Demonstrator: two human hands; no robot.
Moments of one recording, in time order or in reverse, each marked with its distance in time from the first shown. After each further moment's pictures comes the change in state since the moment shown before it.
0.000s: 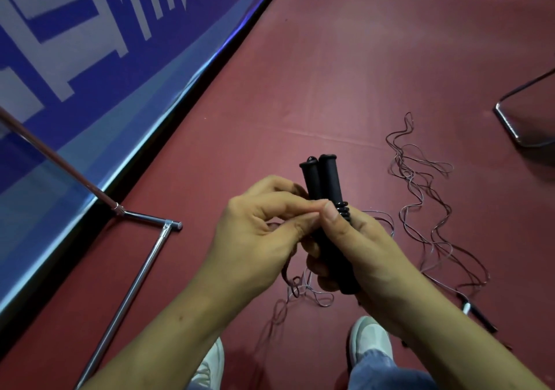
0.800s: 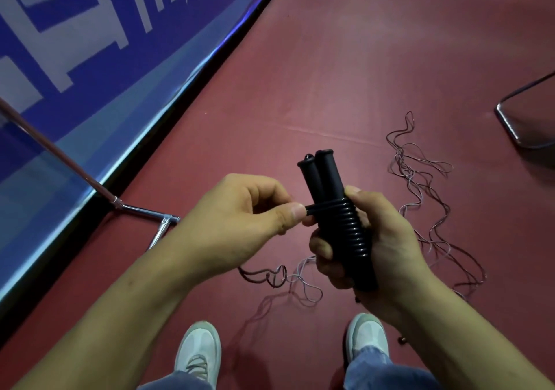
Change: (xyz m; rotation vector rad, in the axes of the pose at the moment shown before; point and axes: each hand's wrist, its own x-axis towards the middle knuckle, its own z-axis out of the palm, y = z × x) left_hand 0.012 0.015 -0.035 0.179 -0.264 -0.284; right_hand 0.001 -0.009 -0.004 0.137 0.080 0.240
